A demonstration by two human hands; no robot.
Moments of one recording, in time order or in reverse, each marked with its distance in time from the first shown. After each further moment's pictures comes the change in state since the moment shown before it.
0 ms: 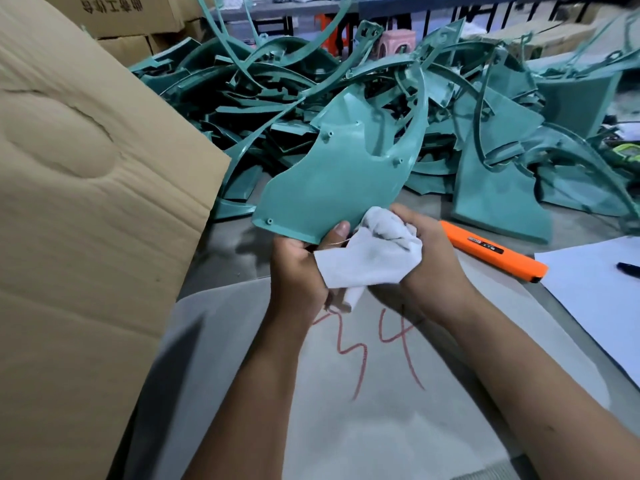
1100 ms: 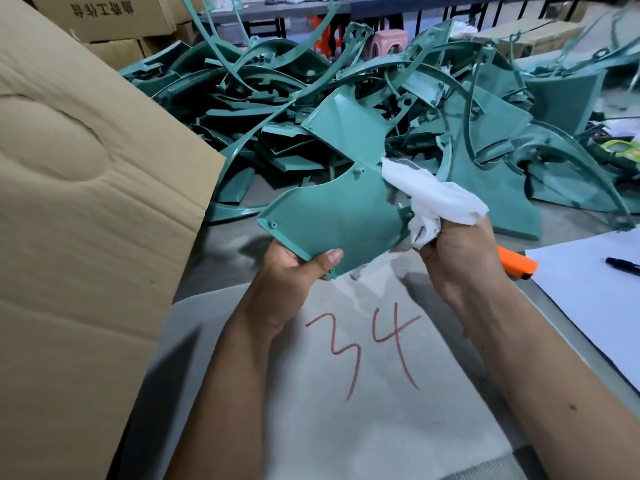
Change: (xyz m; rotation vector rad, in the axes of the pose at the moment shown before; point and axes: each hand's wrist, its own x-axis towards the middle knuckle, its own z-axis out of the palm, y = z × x) left_hand -0.004 0.014 -0.025 0.300 -0.305 -0.046; right_hand 0.012 -0.010 -0.033 0.416 0.318 0.272
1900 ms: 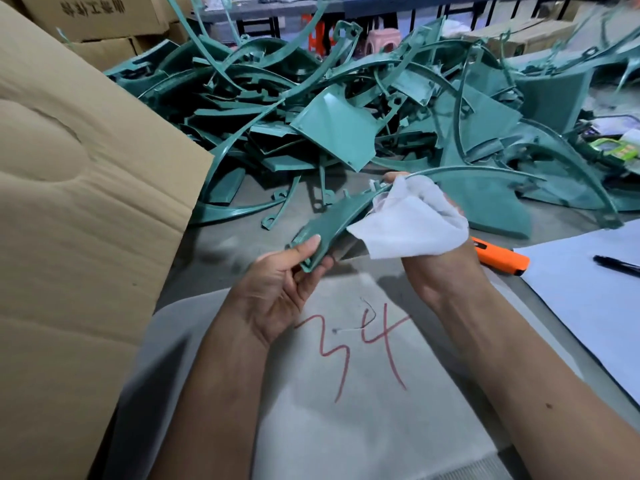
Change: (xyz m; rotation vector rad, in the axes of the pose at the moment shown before) left_hand 0.000 0.026 0.015 -0.592 0.176 -0.540; right_hand -0.002 0.020 -0.001 0.095 0.007 0.057
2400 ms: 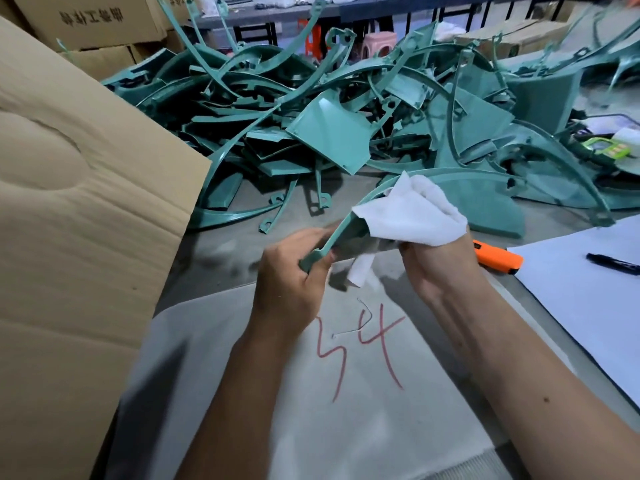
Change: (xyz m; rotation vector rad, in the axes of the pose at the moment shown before) left_hand 0.006 -0.021 -0.002 1.171 0.086 1.015; right_hand -0.004 -0.014 0.007 -0.059 -0.118 -0.204
